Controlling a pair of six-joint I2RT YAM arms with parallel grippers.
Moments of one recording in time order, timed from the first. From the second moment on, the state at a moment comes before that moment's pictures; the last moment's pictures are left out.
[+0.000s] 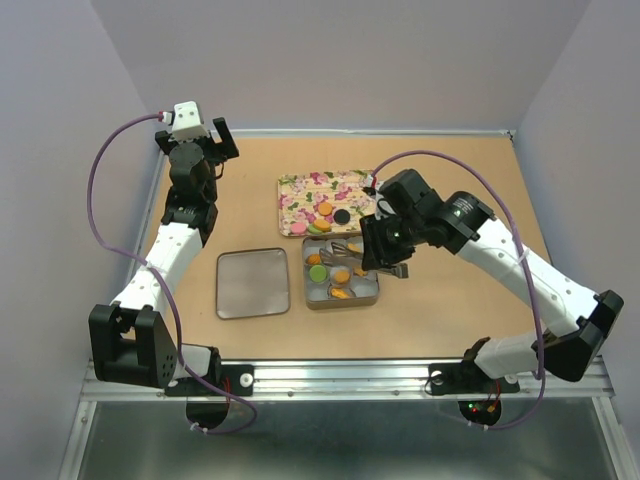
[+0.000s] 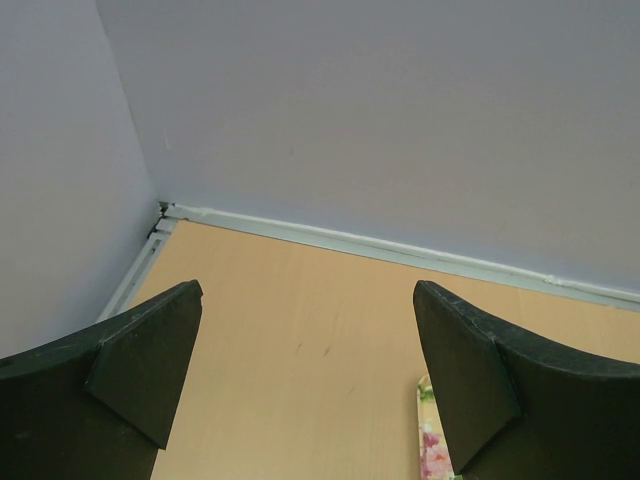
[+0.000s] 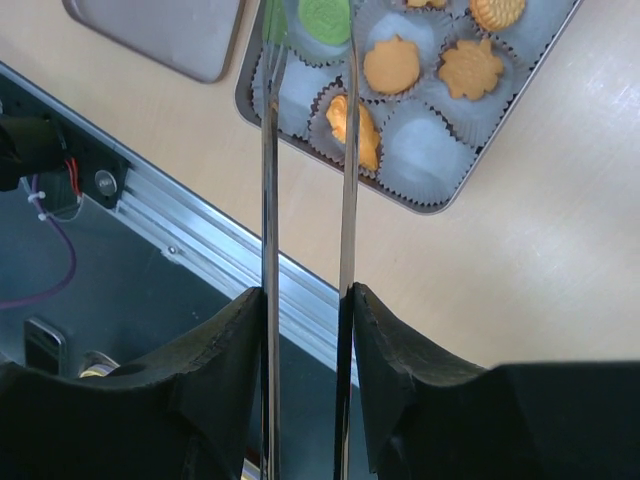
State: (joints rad) left arm -0.15 1.31 1.04 0.34 -0.32 -0.10; right arm 0.77 1.34 1.45 -1.08 -0.18 0.42
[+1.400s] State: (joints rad) left arm -0.16 1.31 1.04 0.34 -0.32 -0.10; right arm 0.71 2.01 1.98 -1.00 0.20 0.28
